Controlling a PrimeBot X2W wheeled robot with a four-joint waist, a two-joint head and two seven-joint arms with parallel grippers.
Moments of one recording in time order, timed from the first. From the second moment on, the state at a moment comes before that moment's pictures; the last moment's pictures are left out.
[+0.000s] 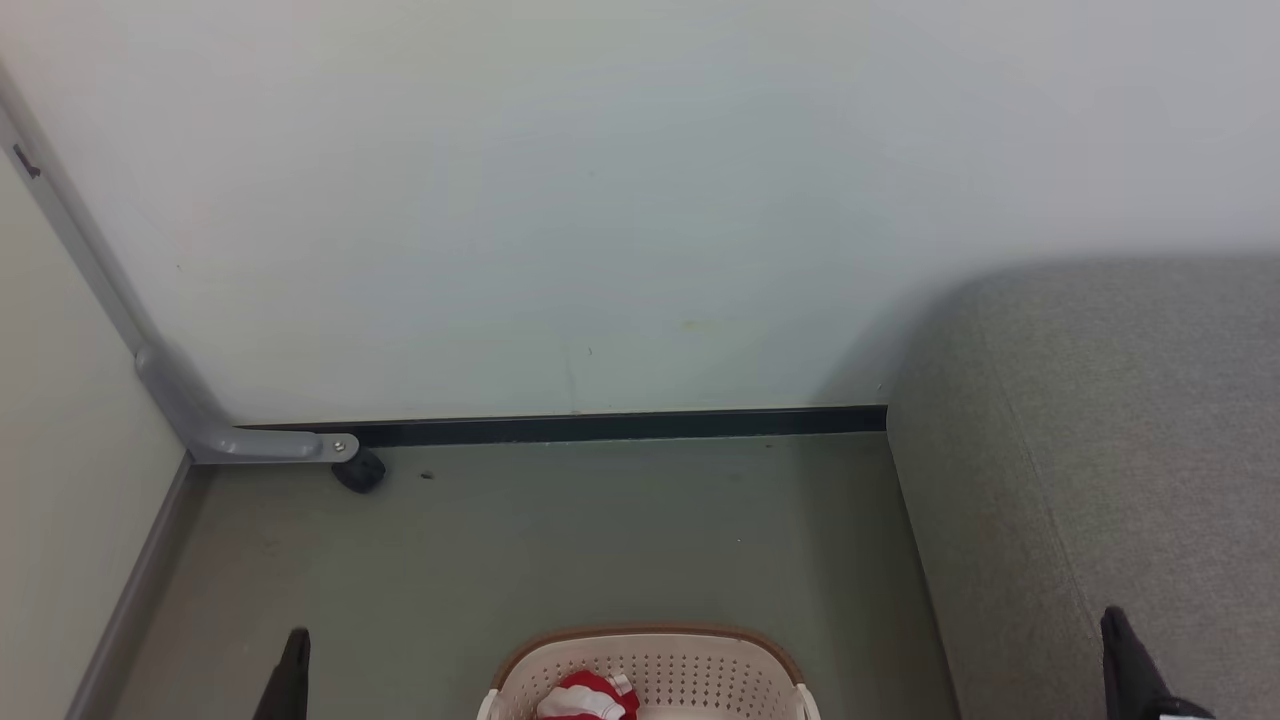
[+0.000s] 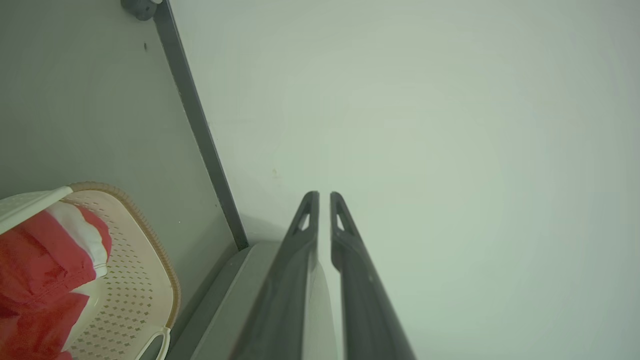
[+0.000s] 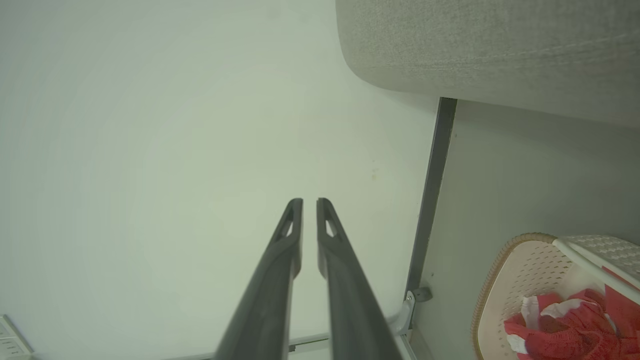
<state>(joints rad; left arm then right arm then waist) -0.06 0.05 0.08 0.30 -1.62 -0.12 0.10 -0.08 -0.04 -0.13 0.30 1.60 0.12 0.11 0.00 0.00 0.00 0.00</state>
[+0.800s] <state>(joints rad) -0.04 0.05 0.03 0.32 -1.62 -0.12 0.03 -0.05 -0.02 -0.10 0.31 1.60 0.11 0.07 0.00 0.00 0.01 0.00</state>
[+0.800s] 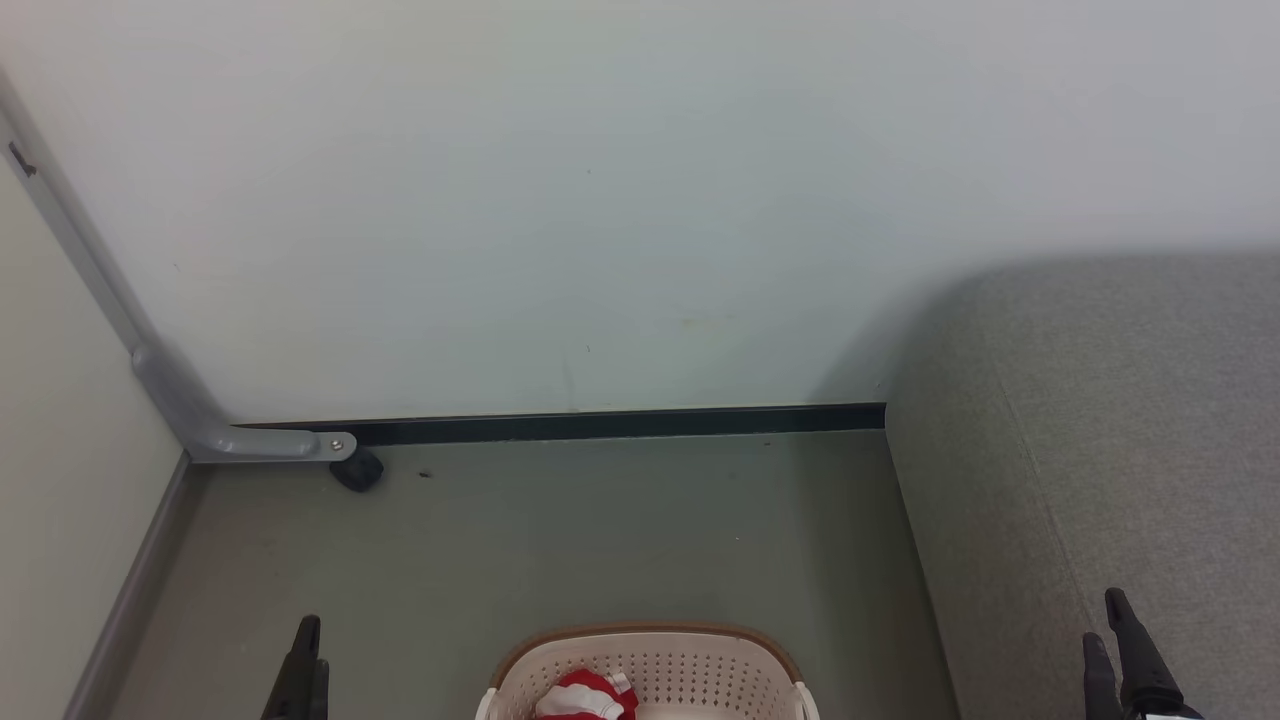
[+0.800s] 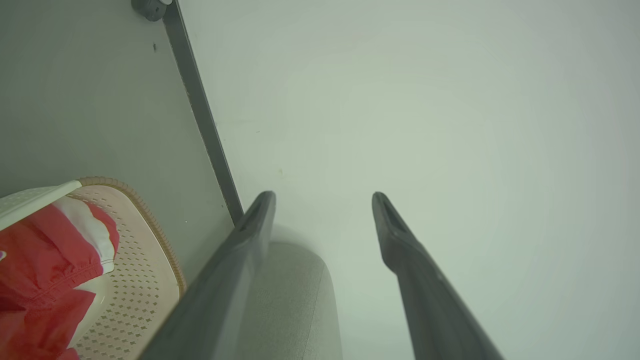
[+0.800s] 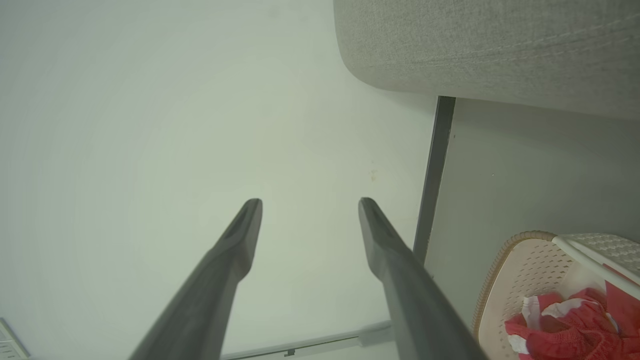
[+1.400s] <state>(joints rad) -0.06 0.06 -0.04 0.31 -1.46 -0.12 -0.04 -0.08 -0.06 -0.04 0.25 1.53 0.11 0.03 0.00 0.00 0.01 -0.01</state>
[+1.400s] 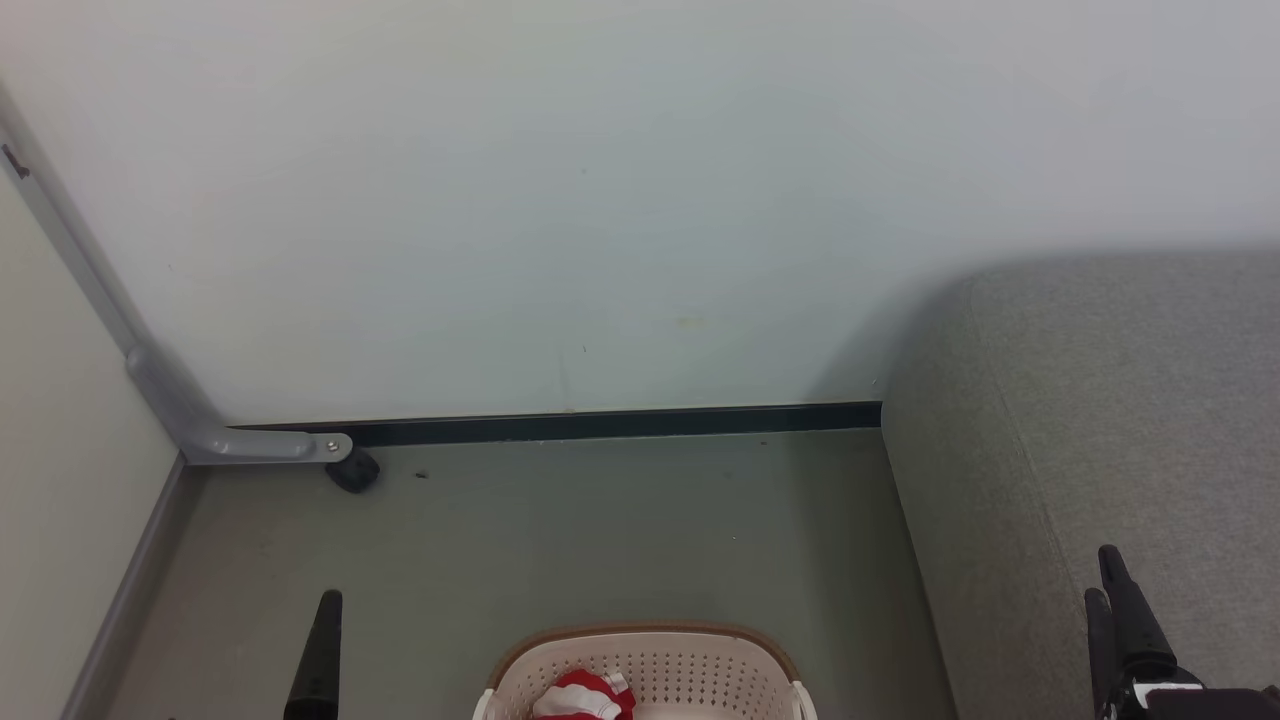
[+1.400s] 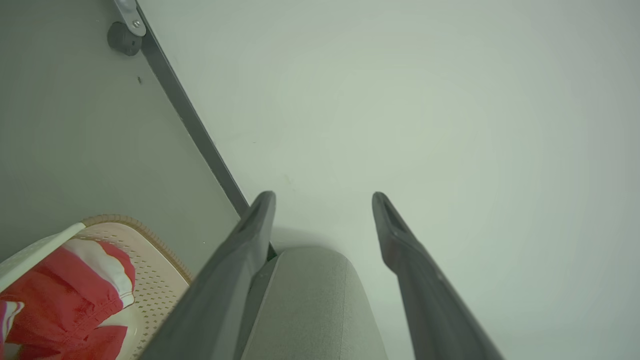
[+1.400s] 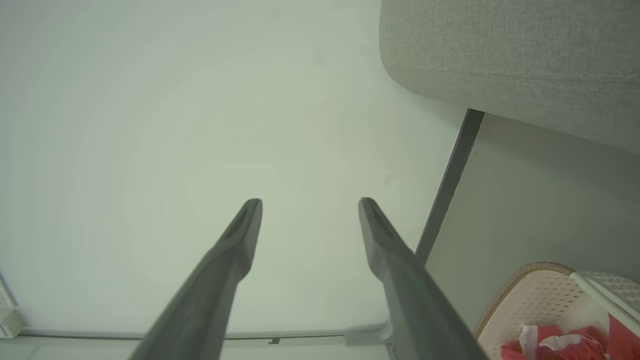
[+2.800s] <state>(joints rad) -0.12 0.13 -0.19 0.31 -0.63 0.03 -0.18 -0.18 -0.29 0.29 0.30 0.79 0.09 -0.18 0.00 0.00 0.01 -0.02</state>
